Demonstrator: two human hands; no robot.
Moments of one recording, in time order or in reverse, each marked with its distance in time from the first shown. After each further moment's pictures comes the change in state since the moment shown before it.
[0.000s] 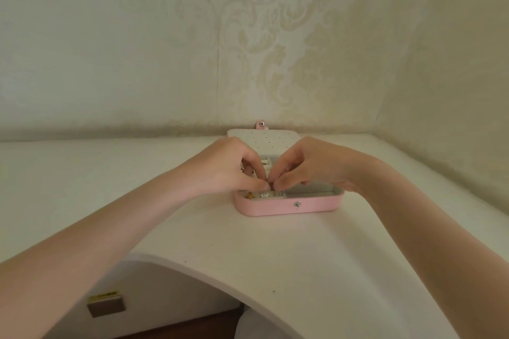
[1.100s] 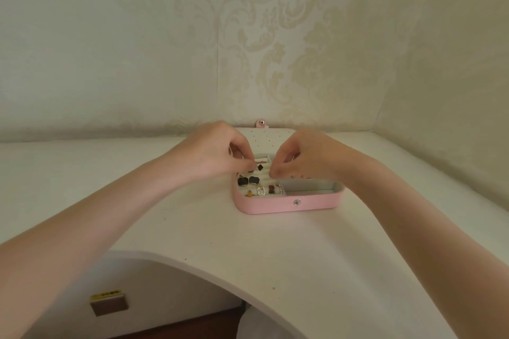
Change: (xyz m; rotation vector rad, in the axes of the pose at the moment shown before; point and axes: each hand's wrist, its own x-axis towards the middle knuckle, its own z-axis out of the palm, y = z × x) left_hand 0.001 -0.002 -0.016 0.109 0.119 0.002; right_hand 0.002 -0.008 0.004 -0.190 0.202 -0.060
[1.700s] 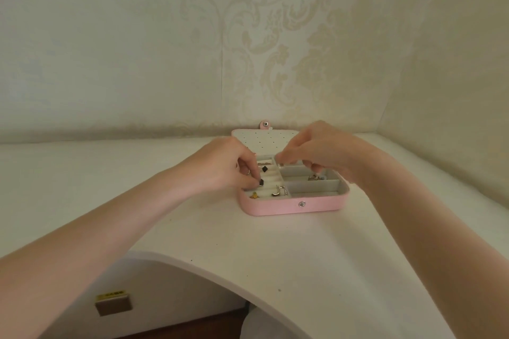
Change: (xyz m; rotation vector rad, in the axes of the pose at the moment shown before) left_hand -0.001 -0.008 0.013 -0.013 -0.114 -0.009; right_hand 0.000 -0.003 -0.010 0.194 0.047 0.195
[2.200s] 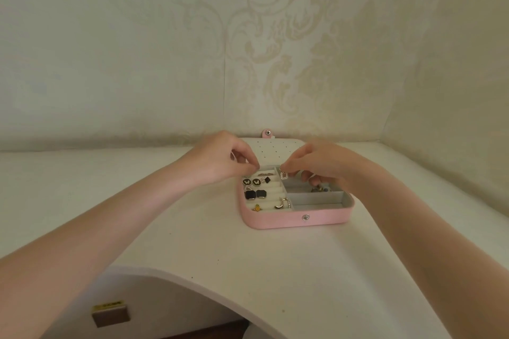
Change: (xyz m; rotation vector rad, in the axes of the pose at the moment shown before) left_hand 0.017 -0.012 -0.014 -0.092 0.117 0.012; right_hand 0.024 0.012 0.006 0.132 -0.041 0.091
